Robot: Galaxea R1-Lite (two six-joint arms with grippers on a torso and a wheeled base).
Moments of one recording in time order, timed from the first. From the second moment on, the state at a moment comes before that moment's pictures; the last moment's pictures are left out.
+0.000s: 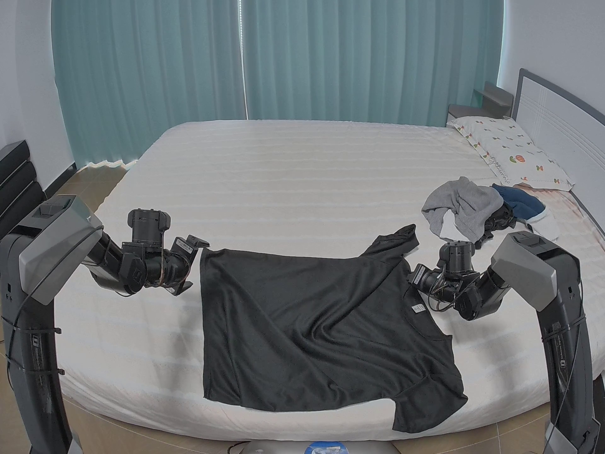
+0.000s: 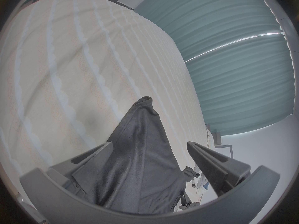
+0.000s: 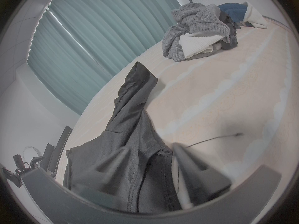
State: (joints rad) left arm -0.08 2.33 -1.22 -0.49 -0.17 -1.14; right arm 0.14 2.65 -1.35 -0.81 0.11 0.63
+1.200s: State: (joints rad) left arm -0.11 2.43 -1.39 -0.39 -0.05 -1.13; right arm -0.02 2.59 -1.33 -0.82 0.03 0.67
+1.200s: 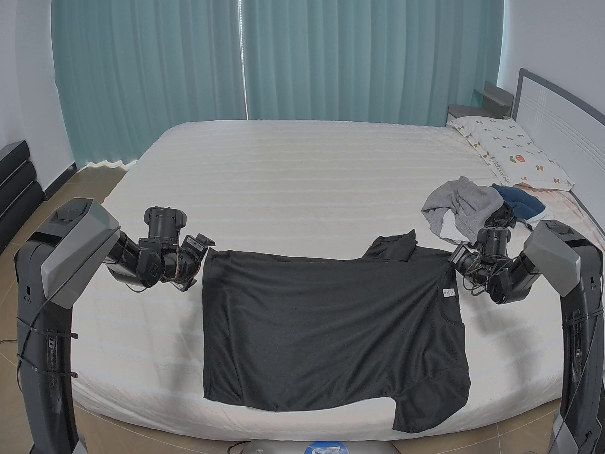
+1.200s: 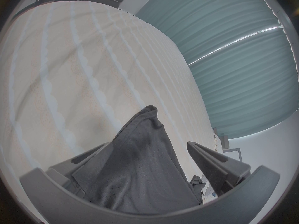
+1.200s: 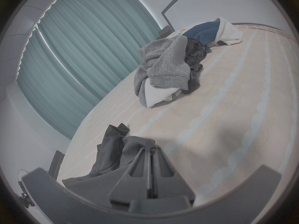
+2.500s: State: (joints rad) left arm -0.16 2.15 -0.80 -0.52 -0.18 -1.12; right arm 0.02 2.10 -0.49 -0.92 0.40 0.79
